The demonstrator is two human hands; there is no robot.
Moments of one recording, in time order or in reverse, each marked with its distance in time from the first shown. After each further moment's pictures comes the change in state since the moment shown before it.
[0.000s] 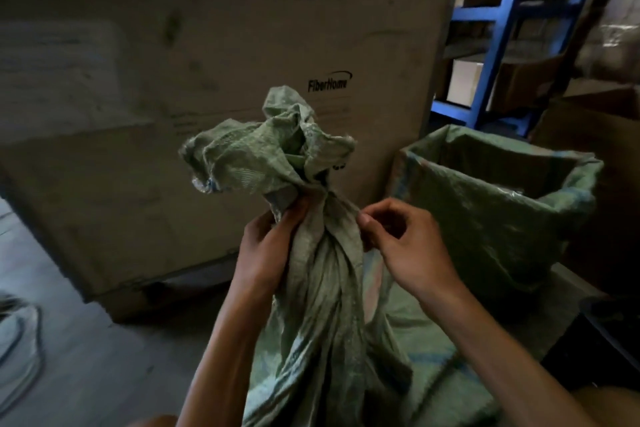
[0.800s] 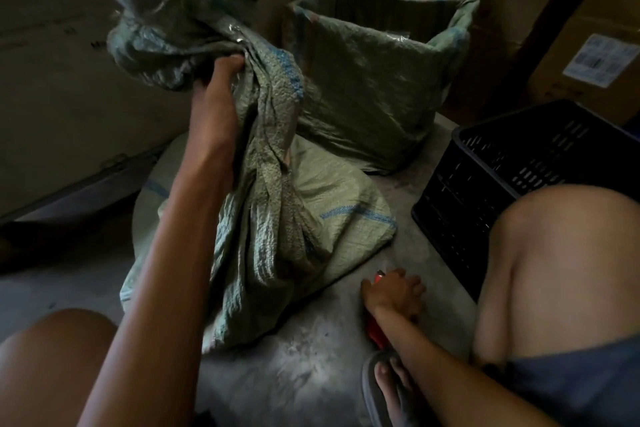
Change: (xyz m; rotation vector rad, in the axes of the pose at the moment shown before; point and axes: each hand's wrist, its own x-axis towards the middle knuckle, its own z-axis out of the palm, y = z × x) left_hand 0.019 -0.051 0.080 -0.157 -0.222 -0.130; right_hand -0.204 0.260 -0.006 -0.857 0.233 1.219
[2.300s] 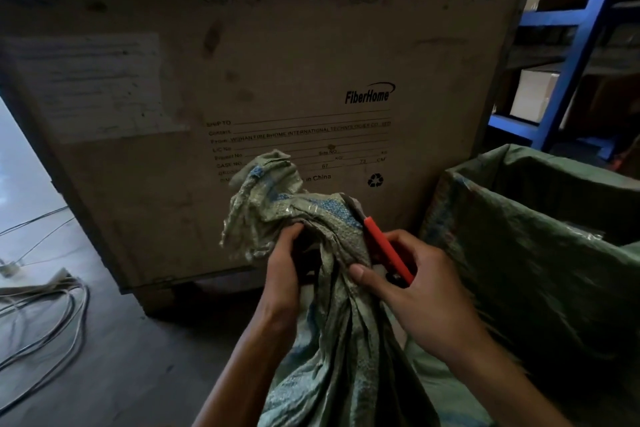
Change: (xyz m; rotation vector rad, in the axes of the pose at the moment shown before) left_hand -0.021 0.043 -0.047 -0.034 0.375 0.042; right_hand -0.100 -0.217 -0.226 0.656 -0.415 -1.346
